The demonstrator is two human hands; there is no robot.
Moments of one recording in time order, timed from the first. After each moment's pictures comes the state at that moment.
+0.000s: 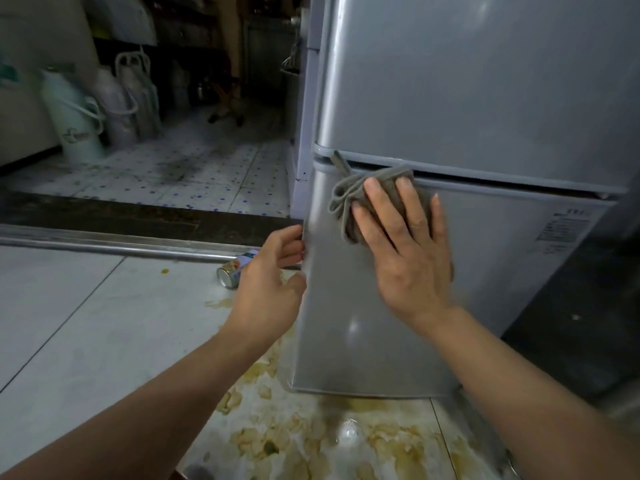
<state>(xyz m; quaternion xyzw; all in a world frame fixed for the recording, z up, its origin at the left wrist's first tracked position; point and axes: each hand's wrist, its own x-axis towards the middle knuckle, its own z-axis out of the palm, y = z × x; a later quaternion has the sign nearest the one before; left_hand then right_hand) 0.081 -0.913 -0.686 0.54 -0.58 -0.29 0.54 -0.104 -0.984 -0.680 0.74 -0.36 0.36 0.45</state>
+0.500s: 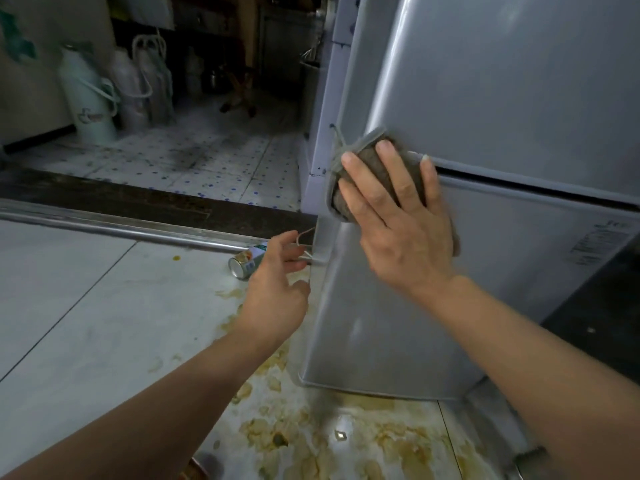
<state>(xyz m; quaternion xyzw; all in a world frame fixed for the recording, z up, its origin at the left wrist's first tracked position) 0.104 -0.914 -0.709 0.58 -0.51 -0.35 0.54 -0.052 -0.981 -0.639 0.76 -0.29 0.29 0.50</state>
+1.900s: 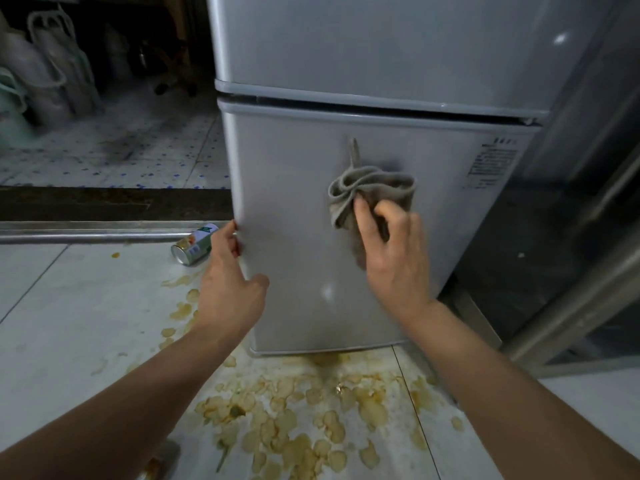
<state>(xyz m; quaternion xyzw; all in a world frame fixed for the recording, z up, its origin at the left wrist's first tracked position) 0.044 -0.911 -0.732 0.64 -0.53 -0.27 0.49 -0.162 -0.956 -0.727 0.72 -0.43 0.41 0.37</state>
